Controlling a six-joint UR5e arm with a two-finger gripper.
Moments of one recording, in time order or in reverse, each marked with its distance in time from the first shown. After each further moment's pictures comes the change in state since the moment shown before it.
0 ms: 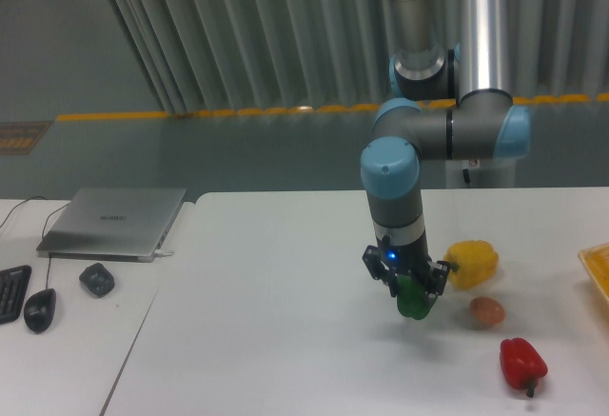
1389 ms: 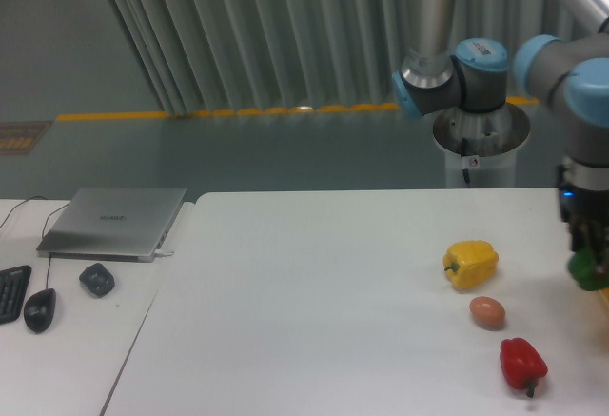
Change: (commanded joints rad) arm 0.485 0.054 -0.006 0.038 -0.008 1.353
